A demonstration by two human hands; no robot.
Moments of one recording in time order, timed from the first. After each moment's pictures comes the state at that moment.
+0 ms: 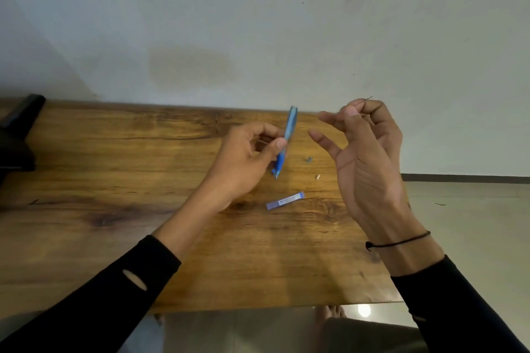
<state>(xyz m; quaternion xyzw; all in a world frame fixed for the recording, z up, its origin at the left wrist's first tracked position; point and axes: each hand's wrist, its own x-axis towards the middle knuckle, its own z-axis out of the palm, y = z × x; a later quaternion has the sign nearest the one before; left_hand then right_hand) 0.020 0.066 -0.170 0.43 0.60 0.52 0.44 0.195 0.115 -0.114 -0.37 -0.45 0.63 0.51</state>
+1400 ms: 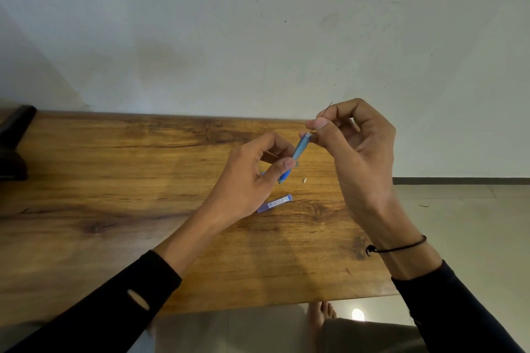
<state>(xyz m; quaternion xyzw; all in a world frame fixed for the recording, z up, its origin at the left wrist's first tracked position) 0.040 0.048 -0.166 0.56 0.56 0.49 0.36 0.202 0.105 -0.091 -0.41 -0.62 0.45 0.49</state>
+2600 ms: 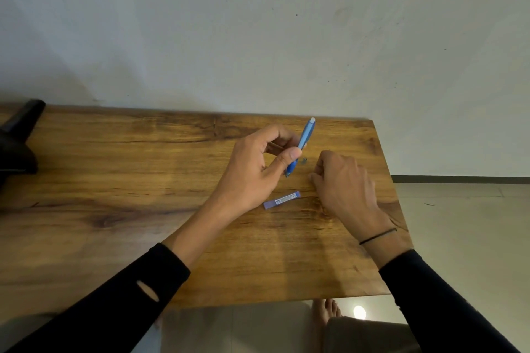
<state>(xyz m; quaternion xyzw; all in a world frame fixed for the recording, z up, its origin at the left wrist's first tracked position) 0.036 0.051 -0.163 0.55 0.56 0.52 0.34 0.212 0.116 -0.168 -0.60 -0.79 0.11 0.02</state>
